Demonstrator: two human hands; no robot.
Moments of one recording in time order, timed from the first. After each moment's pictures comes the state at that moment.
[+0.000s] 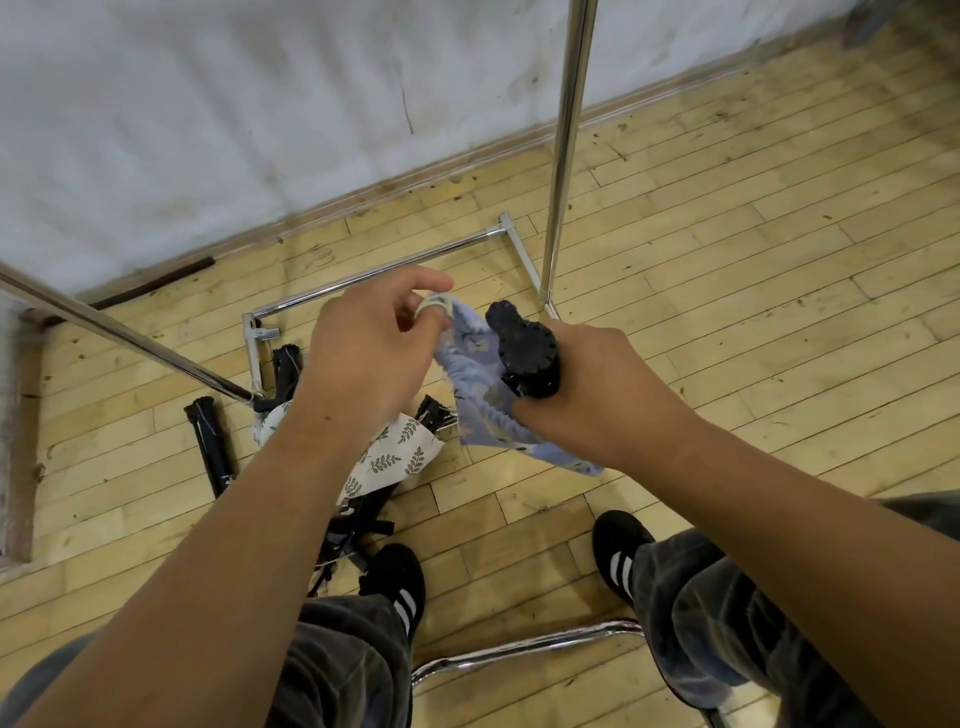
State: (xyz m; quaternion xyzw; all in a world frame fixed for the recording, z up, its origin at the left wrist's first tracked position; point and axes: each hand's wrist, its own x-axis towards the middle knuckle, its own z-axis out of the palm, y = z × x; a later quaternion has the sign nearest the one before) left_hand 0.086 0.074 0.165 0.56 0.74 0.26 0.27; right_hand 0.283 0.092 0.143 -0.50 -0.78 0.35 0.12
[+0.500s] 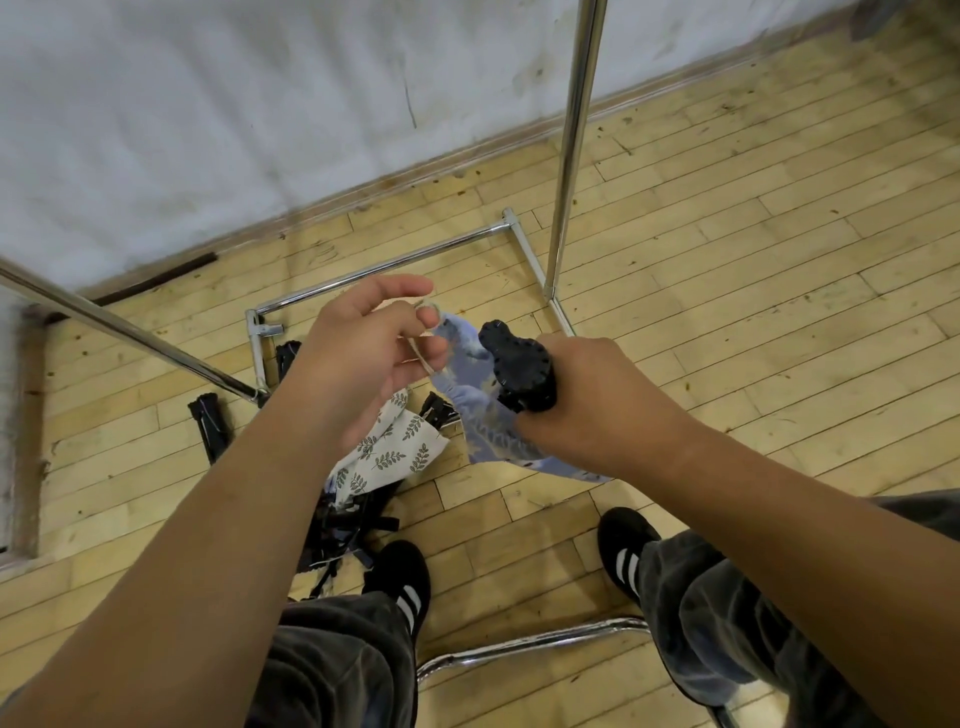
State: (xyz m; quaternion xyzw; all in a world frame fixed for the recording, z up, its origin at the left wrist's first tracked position) left_hand 0.073 0.073 0.167 0.24 0.66 0.44 0.56; right_hand 0.277 0.088 0.127 -0.50 -0.78 0.37 0.08
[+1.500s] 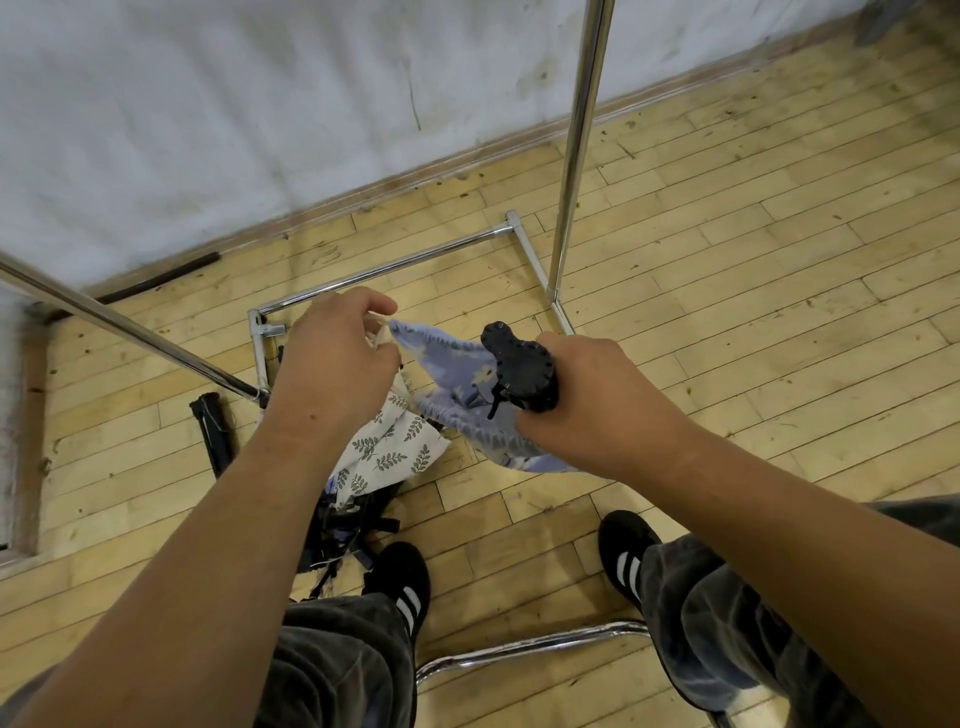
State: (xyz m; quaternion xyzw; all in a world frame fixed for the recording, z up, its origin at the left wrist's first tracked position) left_hand 0.045 0.070 0.146 0.54 0.80 0.17 0.20; right_hand 0.274 0.088 0.134 -0.51 -0.77 0.38 0.08
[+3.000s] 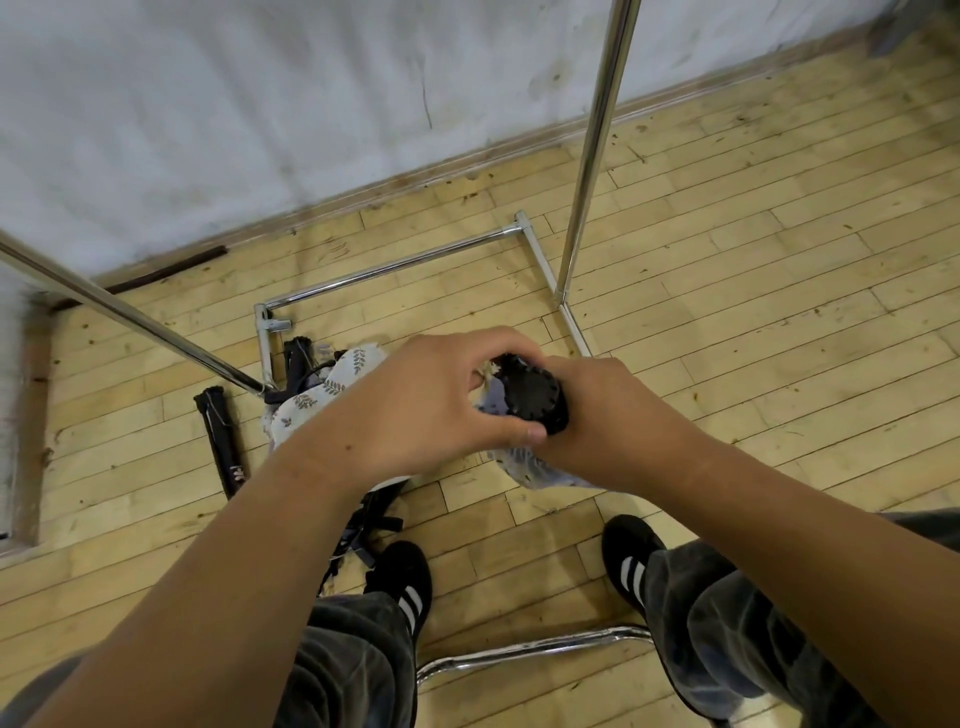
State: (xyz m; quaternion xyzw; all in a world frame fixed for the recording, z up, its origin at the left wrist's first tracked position) left_hand 0.087 0.052 0.187 0.66 0.62 0.09 0.42; right_hand 0.271 0.085 0.126 -0.49 -0.79 0.38 0.03
